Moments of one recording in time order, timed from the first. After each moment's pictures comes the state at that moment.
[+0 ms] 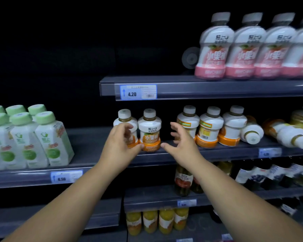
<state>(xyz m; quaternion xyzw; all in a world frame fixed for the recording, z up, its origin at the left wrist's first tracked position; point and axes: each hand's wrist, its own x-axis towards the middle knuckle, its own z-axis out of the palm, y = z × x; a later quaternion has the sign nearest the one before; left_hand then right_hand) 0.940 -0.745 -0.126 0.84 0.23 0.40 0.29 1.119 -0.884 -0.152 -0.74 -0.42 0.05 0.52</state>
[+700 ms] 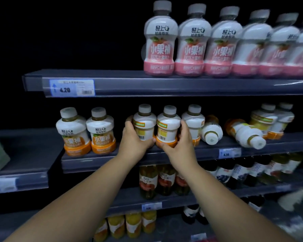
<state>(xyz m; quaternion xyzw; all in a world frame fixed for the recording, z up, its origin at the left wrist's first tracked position) 1.115 -0.832 -0.154 0.78 0.25 0.37 0.43 1.222 -0.967 -0.178 -0.76 -0.33 -0.06 0.56</state>
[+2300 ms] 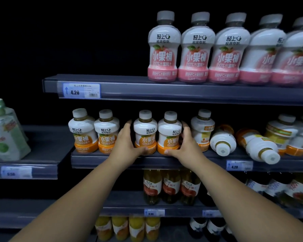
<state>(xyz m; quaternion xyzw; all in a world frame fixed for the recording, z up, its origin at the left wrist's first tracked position) 1.085 -0.829 -0.146 0.81 0.30 0.33 0.37 1.262 -0.975 -0.153 -0.78 -0.43 0.08 0.45</state>
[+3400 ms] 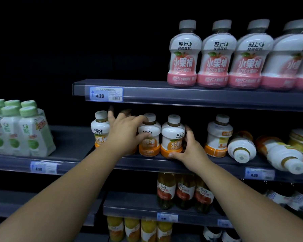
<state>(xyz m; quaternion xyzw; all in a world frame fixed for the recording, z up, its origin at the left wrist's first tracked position) 1.044 -0.807 -0.082 0.90 0.30 0.30 -0.09 1.237 -0.953 -0.148 -0.78 -0.47 0.09 0.41</state>
